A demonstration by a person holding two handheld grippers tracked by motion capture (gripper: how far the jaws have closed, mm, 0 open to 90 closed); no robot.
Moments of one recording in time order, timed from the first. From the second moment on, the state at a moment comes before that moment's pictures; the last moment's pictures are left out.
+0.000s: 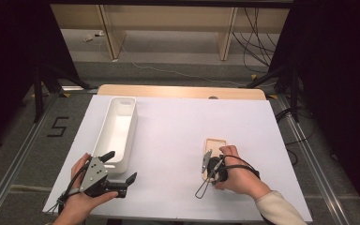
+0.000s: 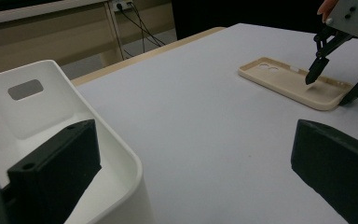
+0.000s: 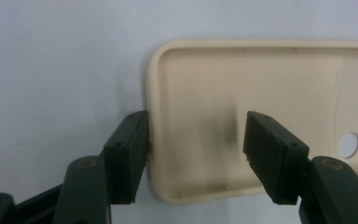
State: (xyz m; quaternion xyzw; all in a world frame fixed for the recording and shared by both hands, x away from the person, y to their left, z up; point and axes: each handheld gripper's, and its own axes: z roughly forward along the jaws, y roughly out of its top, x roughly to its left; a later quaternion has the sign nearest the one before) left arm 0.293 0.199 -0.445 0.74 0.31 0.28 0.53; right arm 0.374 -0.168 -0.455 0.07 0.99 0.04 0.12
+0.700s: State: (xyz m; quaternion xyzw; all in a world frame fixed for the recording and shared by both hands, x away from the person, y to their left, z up) left arm 0.293 0.199 -0.445 0.74 0.31 0.28 0.53; right arm 0.367 -0.164 -0.455 0.04 0.99 0.03 0.11
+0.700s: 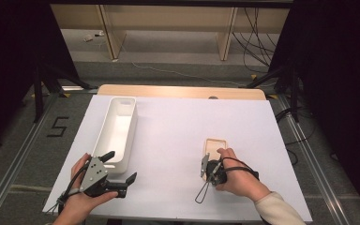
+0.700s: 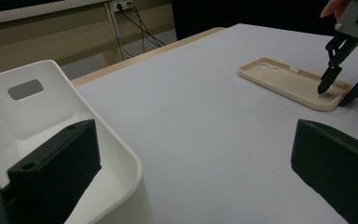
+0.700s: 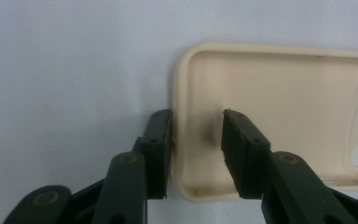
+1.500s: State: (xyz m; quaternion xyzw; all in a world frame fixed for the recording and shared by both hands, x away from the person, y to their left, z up) left arm 0.293 0.199 -0.445 0.74 0.31 0.28 0.53; right arm 0.363 -0.161 -0.455 0.03 0.99 0.02 0.10
